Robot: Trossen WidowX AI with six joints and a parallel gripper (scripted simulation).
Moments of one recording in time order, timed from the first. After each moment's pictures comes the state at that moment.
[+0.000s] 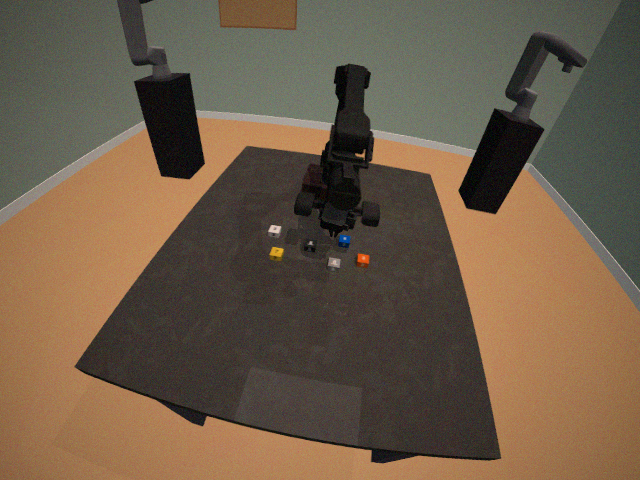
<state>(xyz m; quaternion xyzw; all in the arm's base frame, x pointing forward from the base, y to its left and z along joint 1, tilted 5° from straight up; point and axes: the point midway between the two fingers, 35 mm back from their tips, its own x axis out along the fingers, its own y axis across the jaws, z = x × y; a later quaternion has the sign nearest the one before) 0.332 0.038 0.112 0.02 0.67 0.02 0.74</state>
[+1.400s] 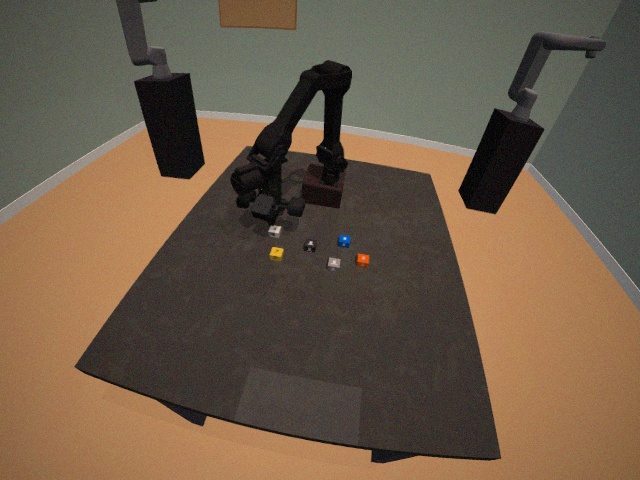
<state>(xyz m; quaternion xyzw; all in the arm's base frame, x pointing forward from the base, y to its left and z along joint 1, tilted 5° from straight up) 0.238 -0.146 0.003 0.01 0.67 0.01 0.74</state>
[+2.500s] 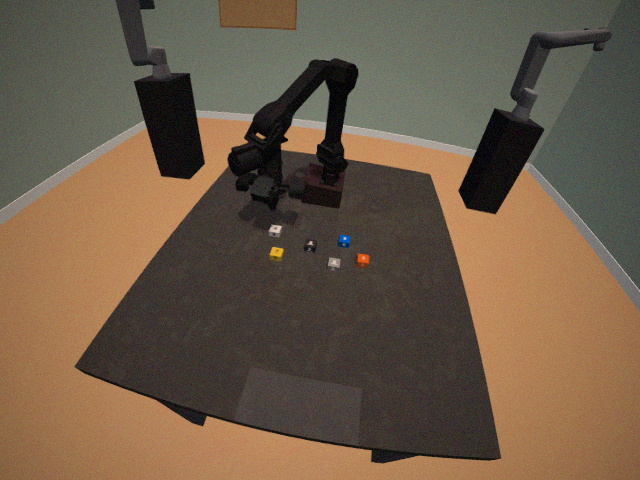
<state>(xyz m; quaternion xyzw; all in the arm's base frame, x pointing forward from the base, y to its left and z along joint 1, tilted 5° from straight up) 0.228 -0.145 0.058 0.03 0.69 0.01 0.73</state>
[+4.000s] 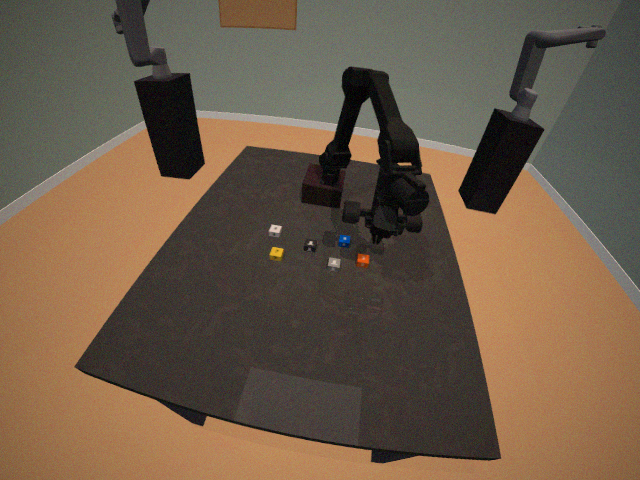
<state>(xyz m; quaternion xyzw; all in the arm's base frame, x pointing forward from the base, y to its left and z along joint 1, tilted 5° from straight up) 0.308 0.148 0.091 0.04 0.66 0.03 0.75</state>
